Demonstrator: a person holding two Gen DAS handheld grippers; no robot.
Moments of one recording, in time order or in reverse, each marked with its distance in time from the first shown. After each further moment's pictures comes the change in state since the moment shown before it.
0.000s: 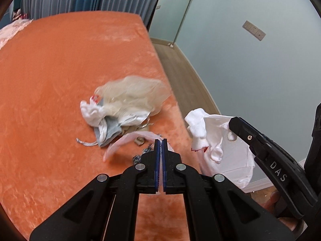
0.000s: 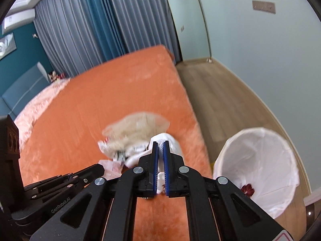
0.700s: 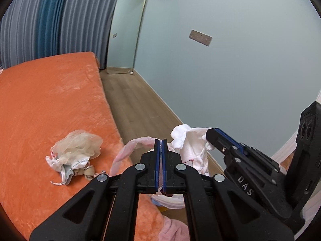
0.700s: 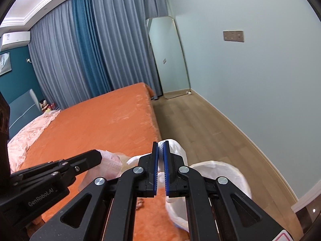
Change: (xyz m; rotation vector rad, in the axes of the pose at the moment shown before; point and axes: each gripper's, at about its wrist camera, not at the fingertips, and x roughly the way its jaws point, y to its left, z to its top) left arm -0.065 -0.167 0.035 0.247 -0.155 -0.158; right arm -0.122 -0.081 0.033 0.046 -0.227 -0.103
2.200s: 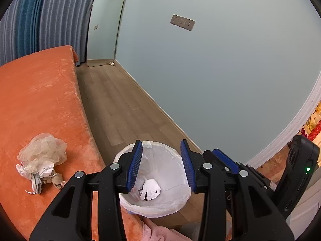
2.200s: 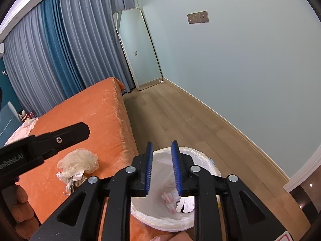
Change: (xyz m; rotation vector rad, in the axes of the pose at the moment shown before) left arm 0.081 -0.049 0.002 0.042 0.080 -0.092; right arm 0.015 -0.071 -0.030 0.129 0.073 -0.141
